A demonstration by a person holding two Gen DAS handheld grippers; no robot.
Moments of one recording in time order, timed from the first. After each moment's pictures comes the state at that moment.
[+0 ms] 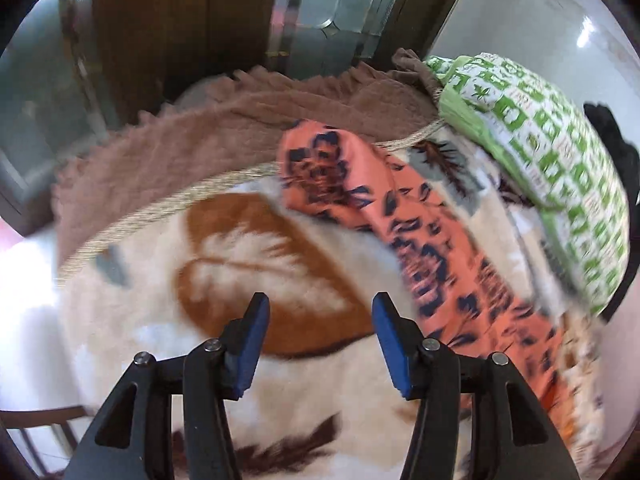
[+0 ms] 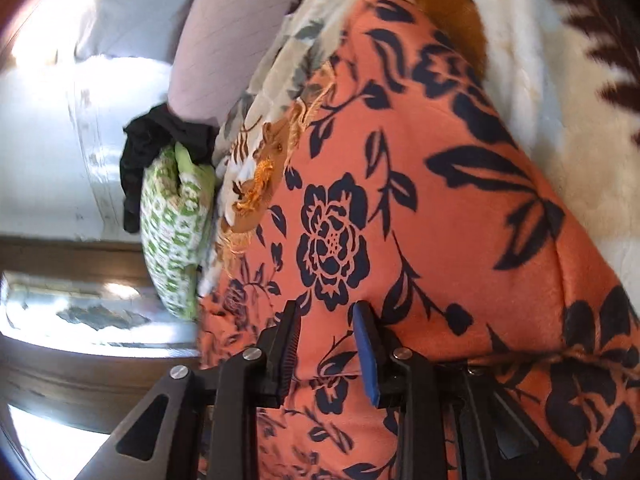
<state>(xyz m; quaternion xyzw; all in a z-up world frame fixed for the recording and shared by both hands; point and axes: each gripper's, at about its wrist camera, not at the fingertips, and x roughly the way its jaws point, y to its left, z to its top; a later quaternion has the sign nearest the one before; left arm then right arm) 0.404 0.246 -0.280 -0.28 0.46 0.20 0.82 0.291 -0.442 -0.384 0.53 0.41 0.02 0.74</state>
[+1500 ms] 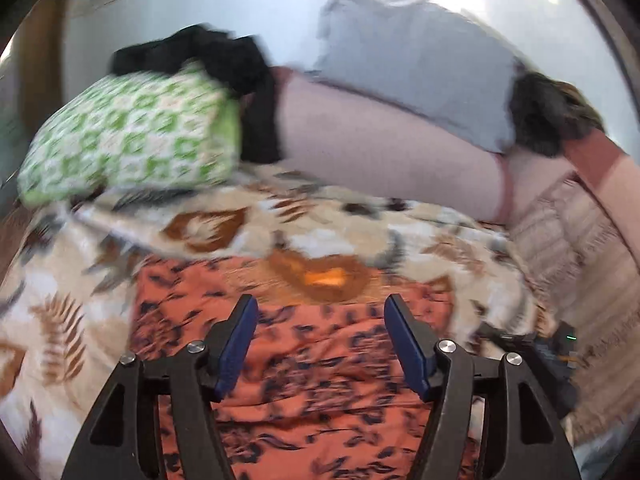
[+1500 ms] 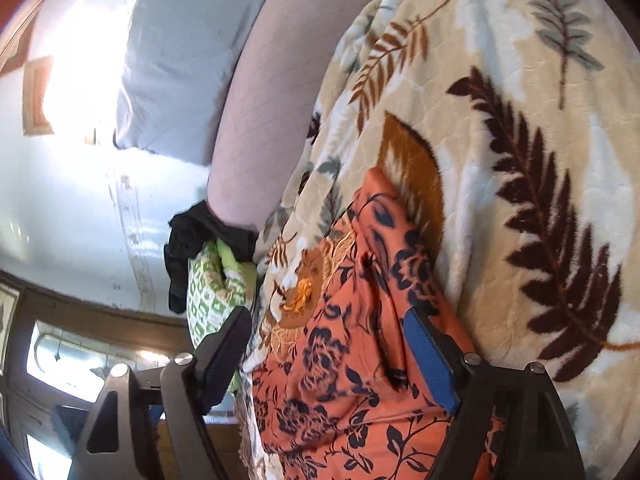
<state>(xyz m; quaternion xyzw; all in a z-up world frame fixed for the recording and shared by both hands) 0.365 -0.148 -0.169 -0.02 0.40 -0.21 0.89 0.244 -0.528 -0.330 0.59 0.27 -0.02 0.76</state>
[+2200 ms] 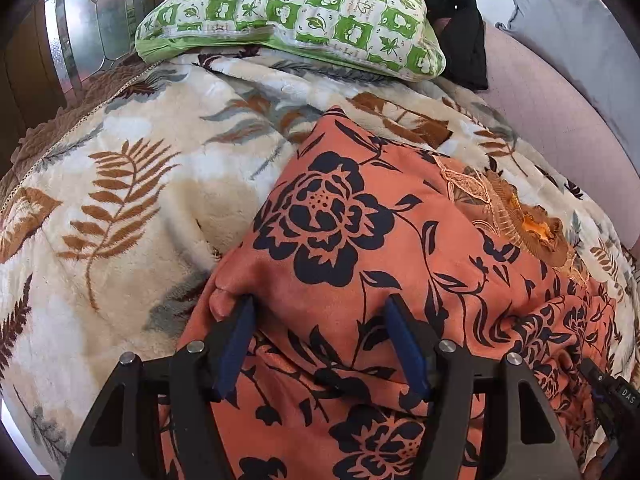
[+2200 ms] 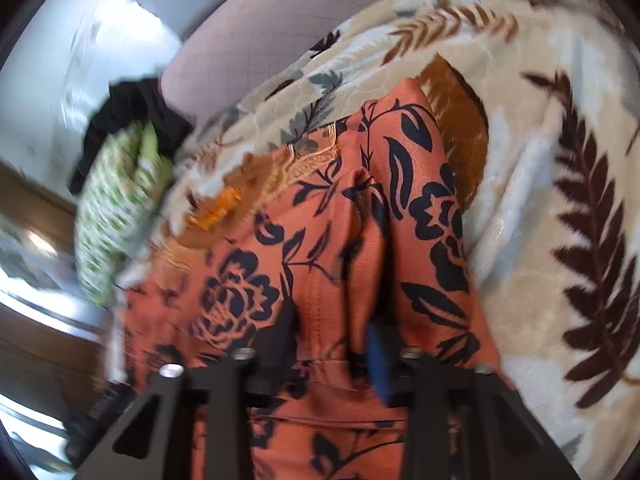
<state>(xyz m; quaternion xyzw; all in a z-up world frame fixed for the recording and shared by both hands) 0.387 -0.069 -0.322 -0.07 0.48 -0.01 0.87 0.304 -0.444 -0.352 0.33 0.43 -0.08 0.84</state>
